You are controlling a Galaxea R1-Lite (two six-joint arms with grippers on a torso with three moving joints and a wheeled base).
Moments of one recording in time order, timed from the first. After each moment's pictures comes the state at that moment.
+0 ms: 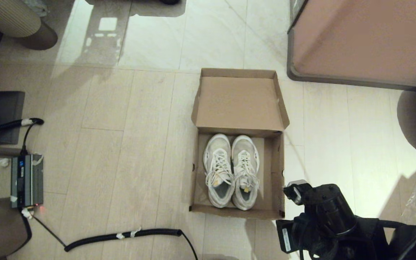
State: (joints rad) left arm -0.01 0.00 0.00 0.01 -0.02 0.09; right arm 0.70 1.77 -0.48 -0.57 -0.25 0.35
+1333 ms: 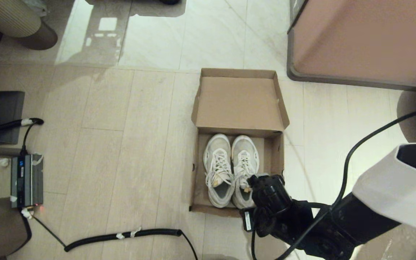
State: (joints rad) left arm -0.01 0.00 0.00 0.01 -0.02 0.09; right arm 0.72 2.10 -0.80 -0.56 -0.31 0.40
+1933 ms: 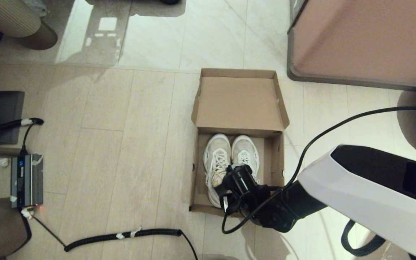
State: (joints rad) left arm -0.01 0.00 0.00 0.01 -0.02 0.09; right arm 0.72 2.32 -1.21 -0.38 -0.39 0.40
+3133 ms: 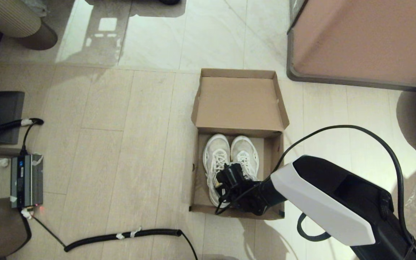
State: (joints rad) left arm -0.01 0.00 0.00 0.01 -0.02 0.09; right arm 0.64 2.60 -1.58 -0.23 -0.48 0.38
